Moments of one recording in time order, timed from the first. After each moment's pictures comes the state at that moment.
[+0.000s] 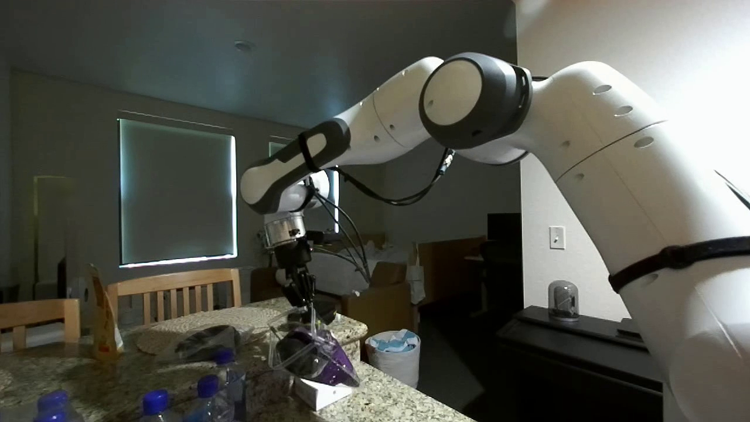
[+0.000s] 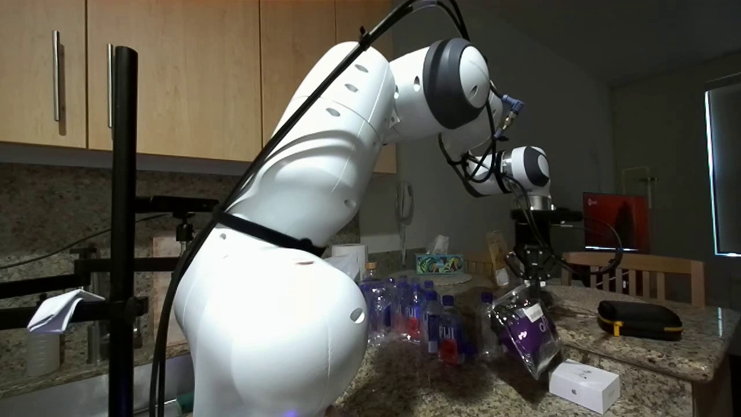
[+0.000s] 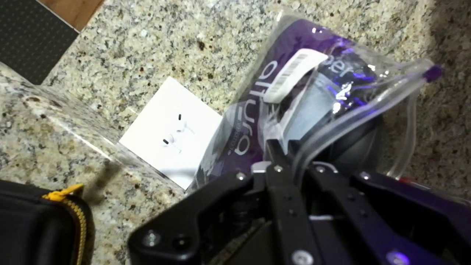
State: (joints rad) arm 0.02 0.47 0.09 -1.45 -0.13 1.68 -0.48
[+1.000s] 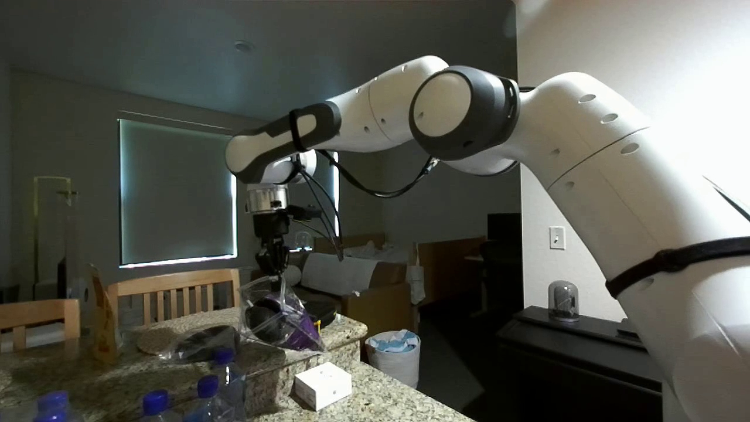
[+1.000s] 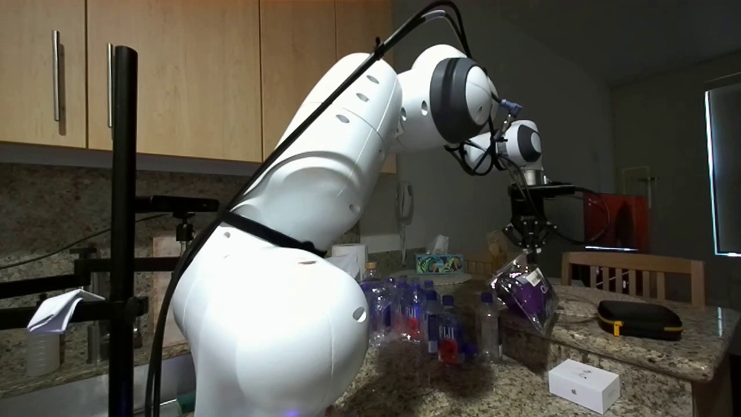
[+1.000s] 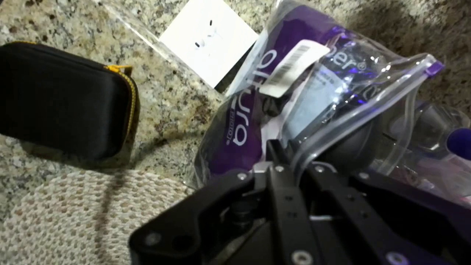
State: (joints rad) arm 0.04 0.53 0.12 -1.21 -0.13 1.70 -0.51
